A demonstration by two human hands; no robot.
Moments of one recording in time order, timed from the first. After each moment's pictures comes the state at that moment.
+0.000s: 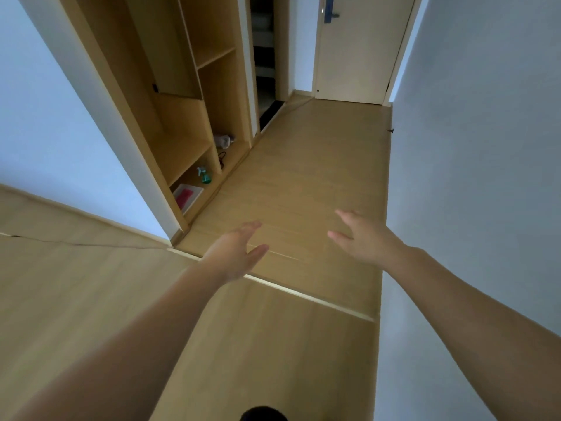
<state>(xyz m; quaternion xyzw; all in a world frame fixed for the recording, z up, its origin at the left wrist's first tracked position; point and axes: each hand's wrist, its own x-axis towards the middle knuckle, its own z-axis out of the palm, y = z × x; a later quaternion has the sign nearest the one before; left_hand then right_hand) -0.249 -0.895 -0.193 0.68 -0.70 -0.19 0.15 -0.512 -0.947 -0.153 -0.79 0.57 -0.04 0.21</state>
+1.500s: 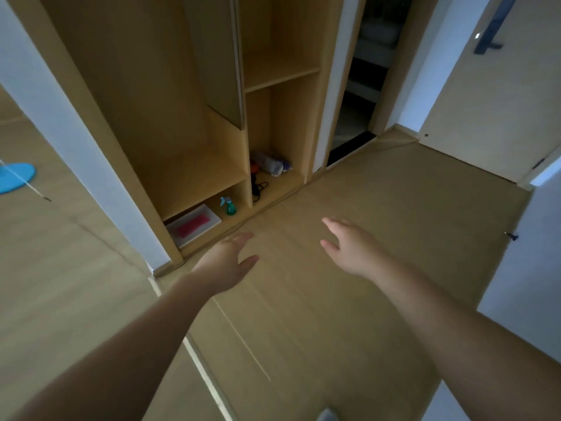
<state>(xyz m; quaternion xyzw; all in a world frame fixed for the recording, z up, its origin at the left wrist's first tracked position) -0.223 -1.519 -0.219 0.82 -0.50 -0.19 0.19 -0.424 -1.701 -0.186 -0.92 0.34 0.01 0.18</state>
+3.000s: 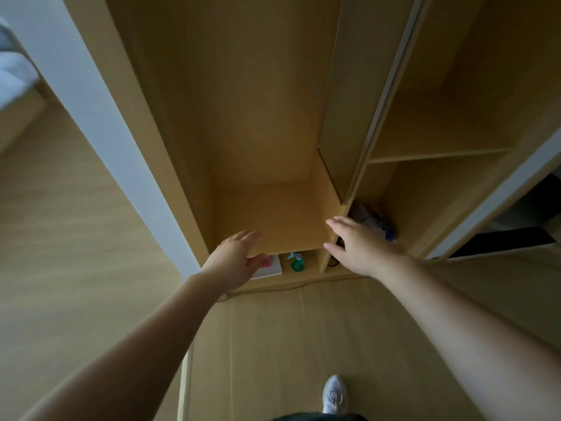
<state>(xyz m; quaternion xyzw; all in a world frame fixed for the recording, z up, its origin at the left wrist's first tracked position) 0.129 -1.750 -0.244 0.94 -0.25 -0.09 0.20 0.046 -2.006 -0.189 -0.99 0.05 0.08 0.14</state>
